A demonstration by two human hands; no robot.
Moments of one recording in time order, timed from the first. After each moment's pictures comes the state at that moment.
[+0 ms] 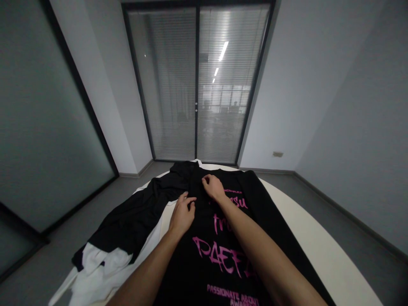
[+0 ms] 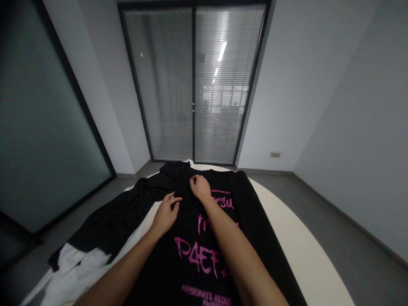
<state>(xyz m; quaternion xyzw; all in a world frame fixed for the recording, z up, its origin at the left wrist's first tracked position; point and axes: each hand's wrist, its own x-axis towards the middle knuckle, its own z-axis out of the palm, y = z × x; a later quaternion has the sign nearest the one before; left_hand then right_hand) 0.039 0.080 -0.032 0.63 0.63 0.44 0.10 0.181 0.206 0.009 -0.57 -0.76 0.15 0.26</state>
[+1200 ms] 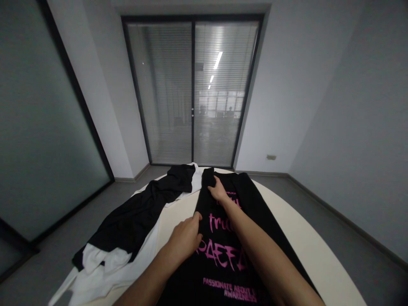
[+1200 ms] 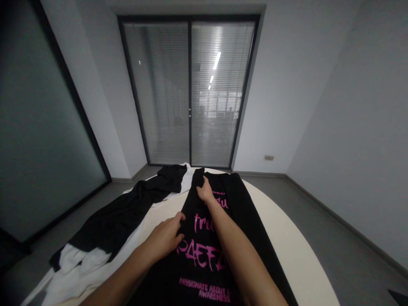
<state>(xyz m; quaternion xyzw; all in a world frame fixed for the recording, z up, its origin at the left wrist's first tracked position) 0.073 -0.006 0.031 0.74 0.63 0.16 0.17 0.220 0.216 -0.016 -0.57 -0.64 0.31 0.41</state>
